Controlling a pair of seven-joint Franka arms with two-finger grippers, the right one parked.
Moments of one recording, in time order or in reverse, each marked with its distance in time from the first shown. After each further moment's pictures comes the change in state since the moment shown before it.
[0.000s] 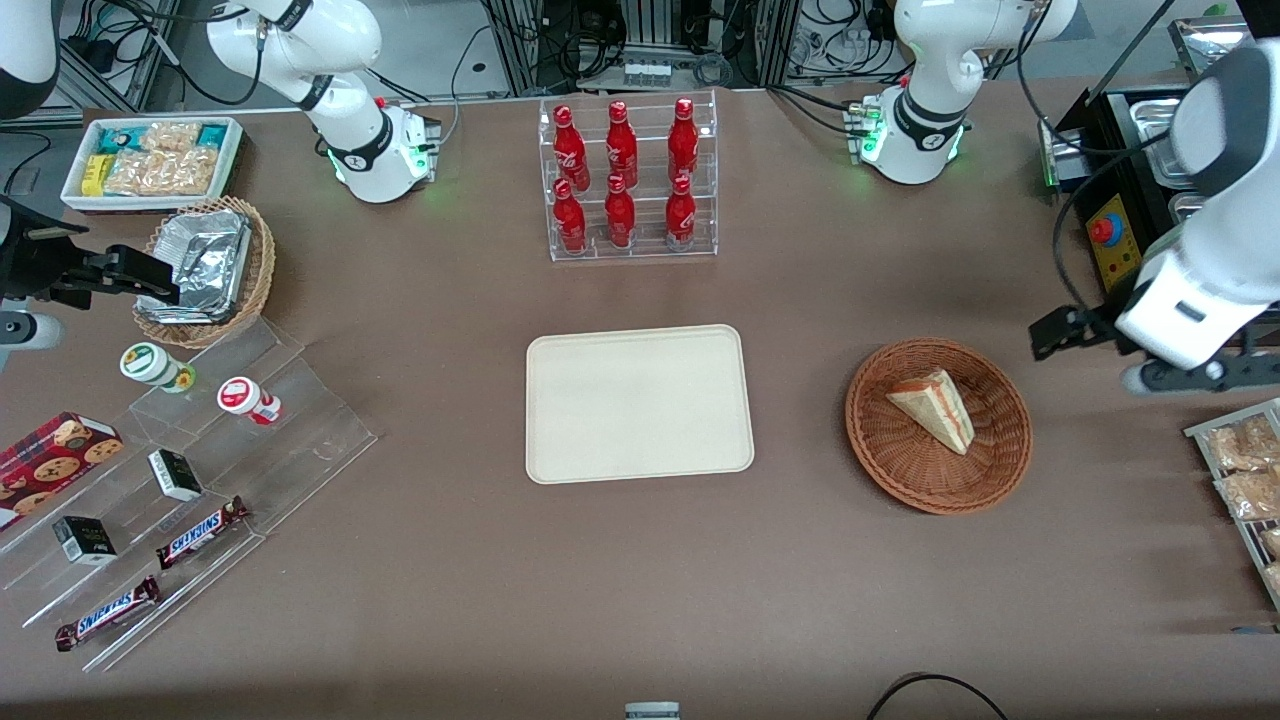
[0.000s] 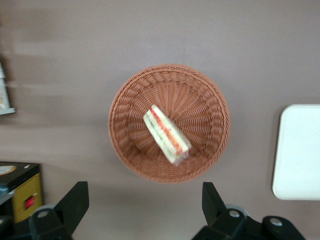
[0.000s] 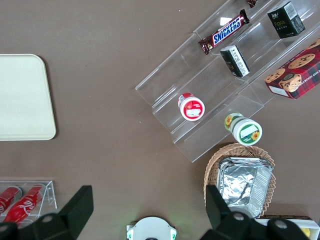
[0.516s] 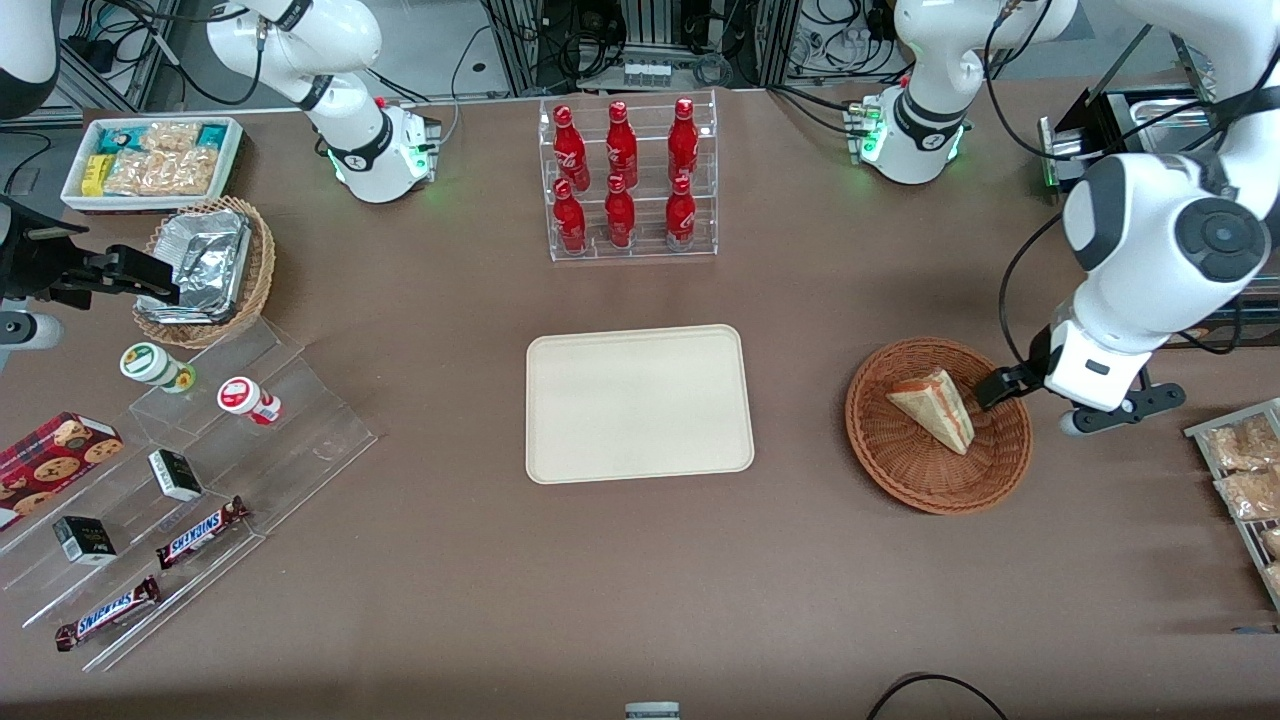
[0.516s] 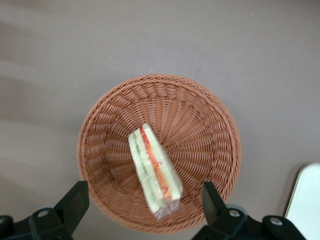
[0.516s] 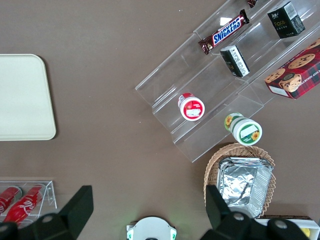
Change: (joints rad) arm -0.002 0.006 -0.003 -0.315 0.000 0.421 -0.286
